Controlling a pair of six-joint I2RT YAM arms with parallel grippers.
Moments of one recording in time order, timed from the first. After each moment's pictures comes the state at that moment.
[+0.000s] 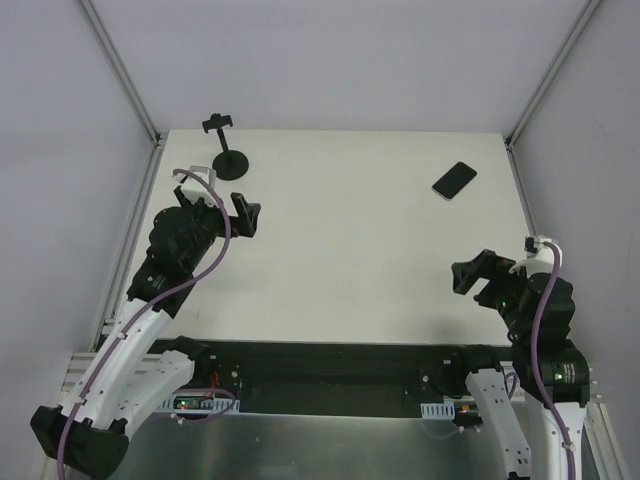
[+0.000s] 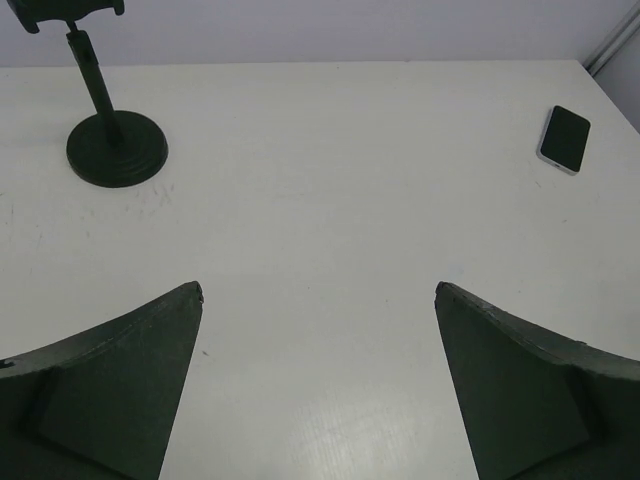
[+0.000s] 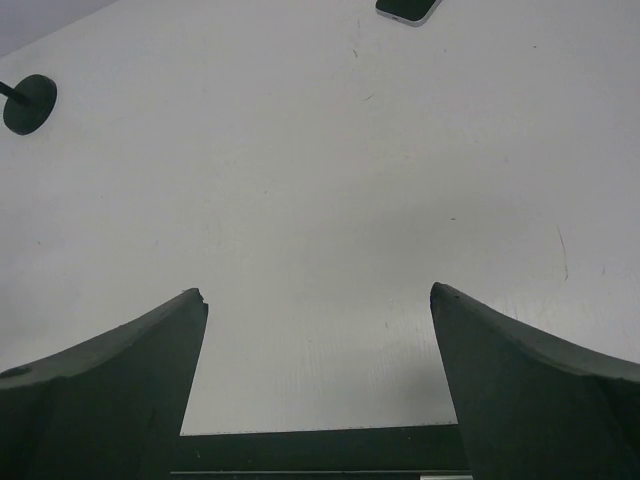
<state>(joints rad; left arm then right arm) -0.34 0.74 0.76 -0.15 0.00 -0.22 0.09 0.33 0.89 -0.95 0.01 0.37</state>
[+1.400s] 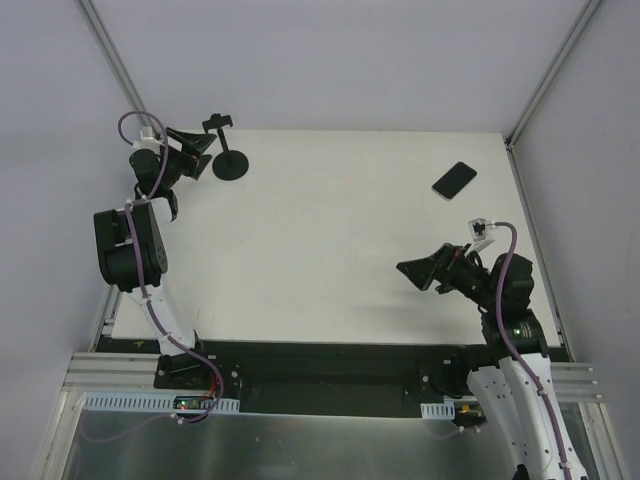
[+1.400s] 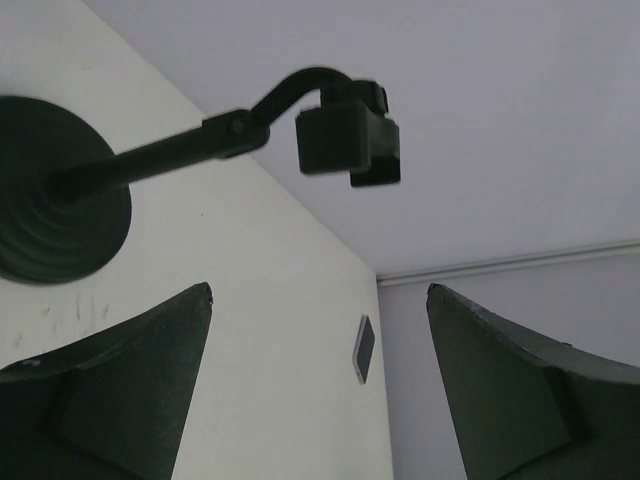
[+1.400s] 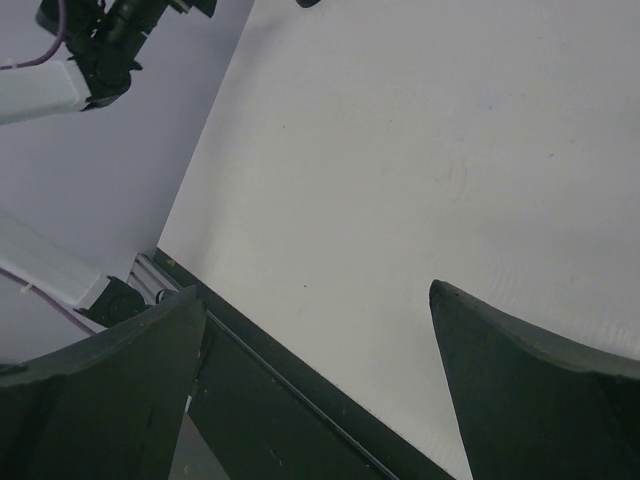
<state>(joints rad) 0.26 1.87 1.08 0.72 0.62 -1.17 0.11 0.43 0.50 -0.36 -0.63 0.60</state>
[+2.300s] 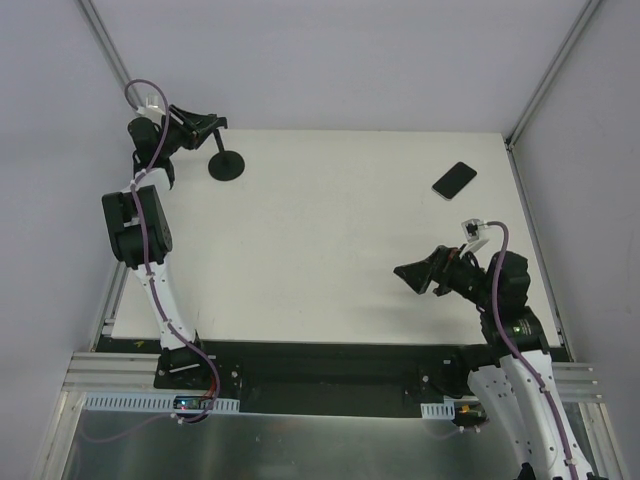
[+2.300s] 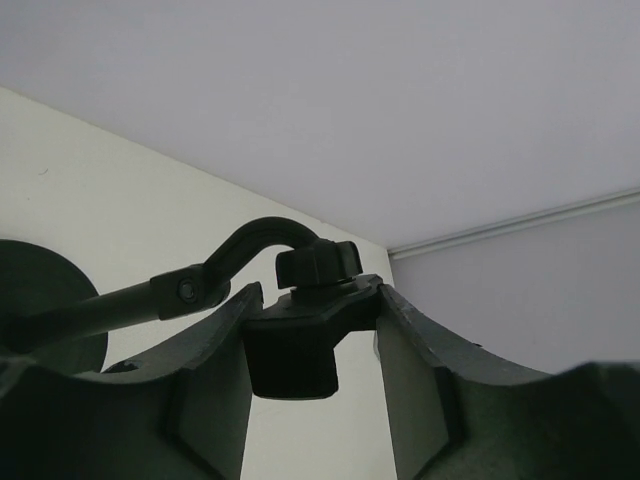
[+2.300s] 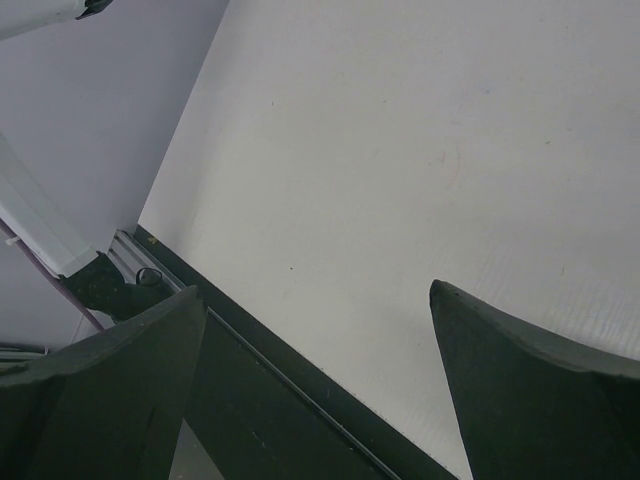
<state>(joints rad) 0.27 2.21 1.62 0.60 0.78 -1.13 0.17 0.45 0.53 -0.40 -0.61 0.53</state>
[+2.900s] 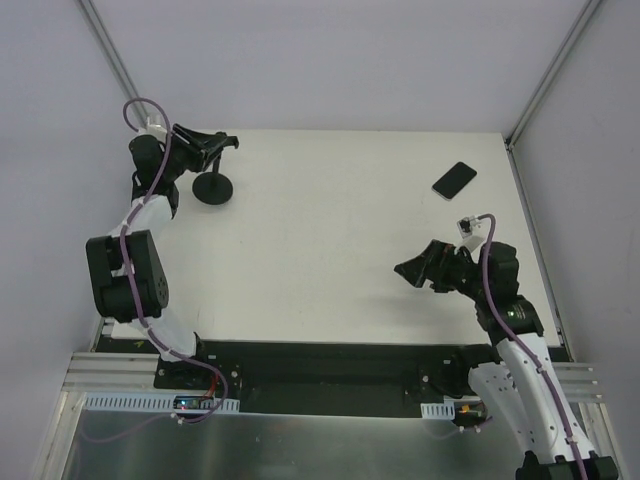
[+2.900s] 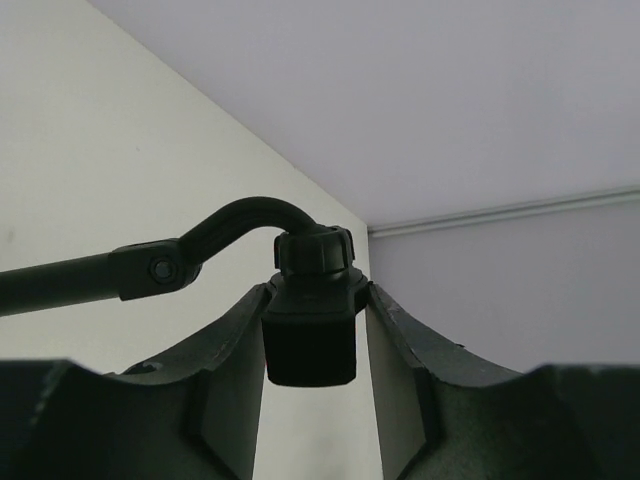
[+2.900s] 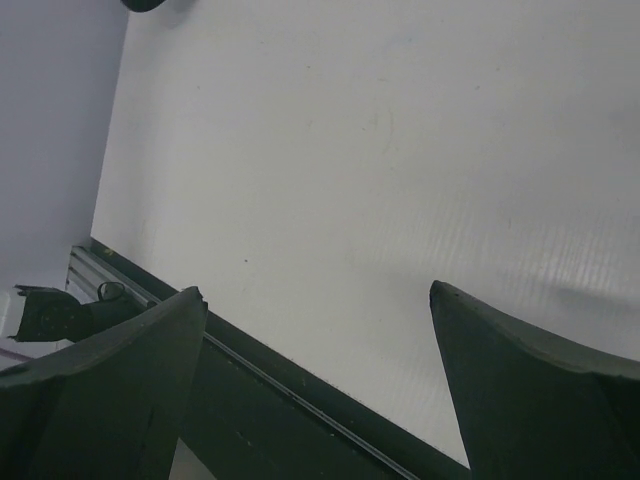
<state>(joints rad) 0.21 1.76 1.18 0.45 0.66 -1.12 0.17 0.56 0.54 -0.46 -0.53 0.52</state>
